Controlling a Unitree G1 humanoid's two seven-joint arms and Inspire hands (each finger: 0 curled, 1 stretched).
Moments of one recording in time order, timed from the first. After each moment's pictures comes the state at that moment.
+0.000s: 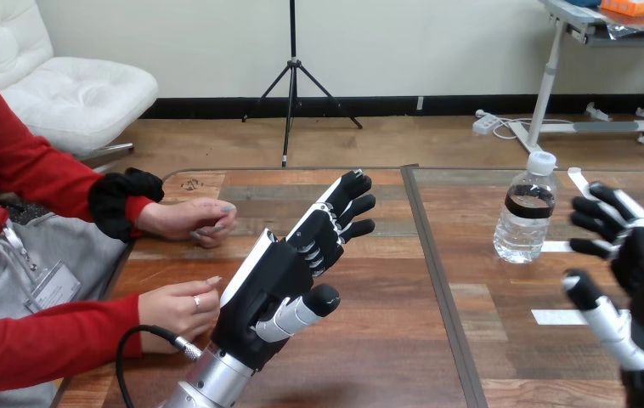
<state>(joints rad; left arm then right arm) -0.39 -0.06 0.17 1.18 -0.30 -1.18 -0.95 0.11 -0.19 -0.25 0.42 -0.01 -0.90 -0.03</state>
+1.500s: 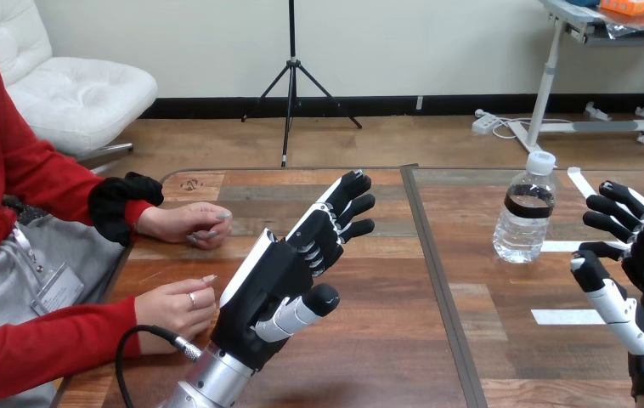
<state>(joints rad) -0.39 -0.06 0.17 1.18 -0.30 -1.18 -0.95 0.07 -0.20 -0.26 0.47 -0.03 -0.86 -0.08</state>
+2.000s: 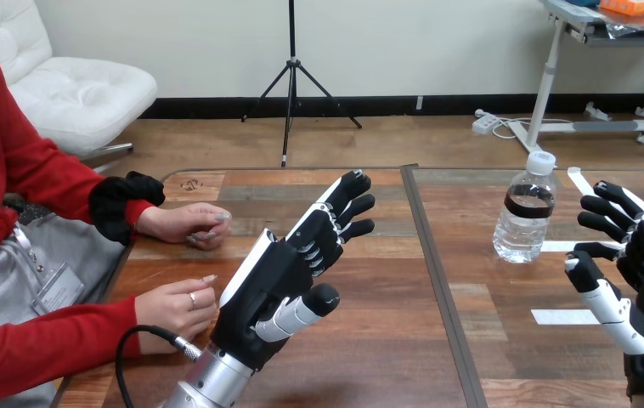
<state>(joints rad) -0.39 -0.06 0.17 1.18 -0.30 -1.18 -0.95 0.07 -0.20 -0.25 0.47 -0.05 -0.86 -0.09</state>
